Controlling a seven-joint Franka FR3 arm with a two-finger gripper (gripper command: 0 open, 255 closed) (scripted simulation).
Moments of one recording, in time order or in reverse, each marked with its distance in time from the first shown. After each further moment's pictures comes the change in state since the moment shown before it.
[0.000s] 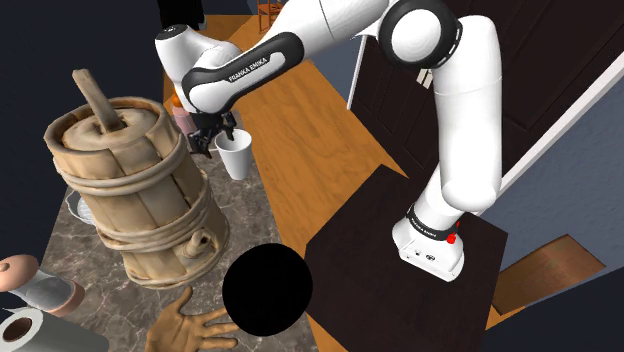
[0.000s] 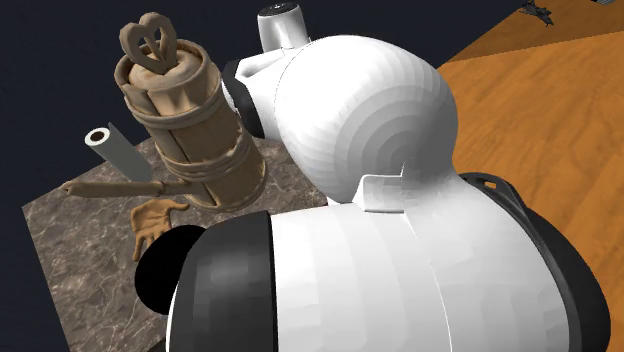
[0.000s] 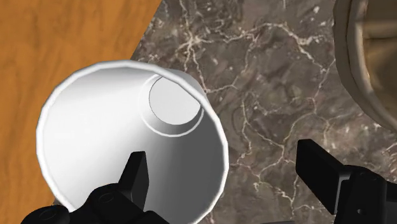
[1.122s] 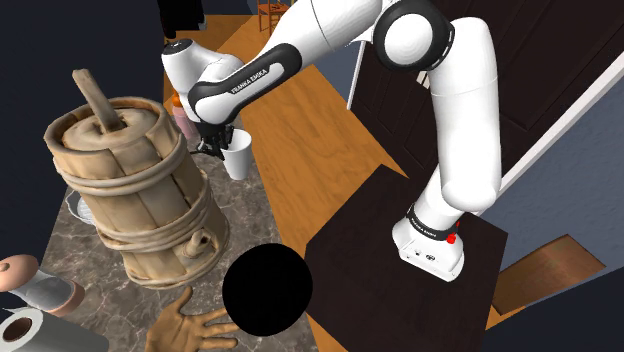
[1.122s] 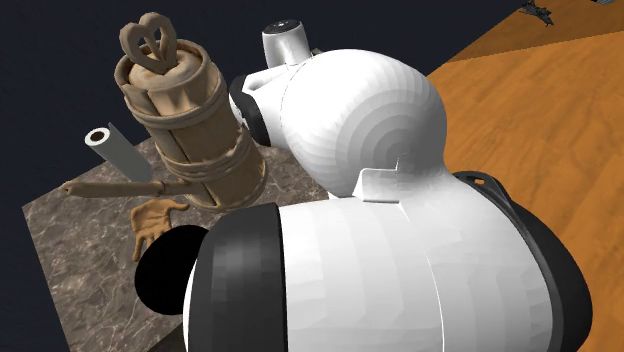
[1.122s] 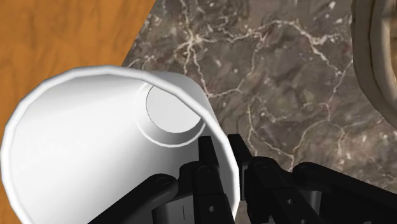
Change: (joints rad) arm -0.001 0.032 -0.010 -0.026 -0.015 0.057 0.010
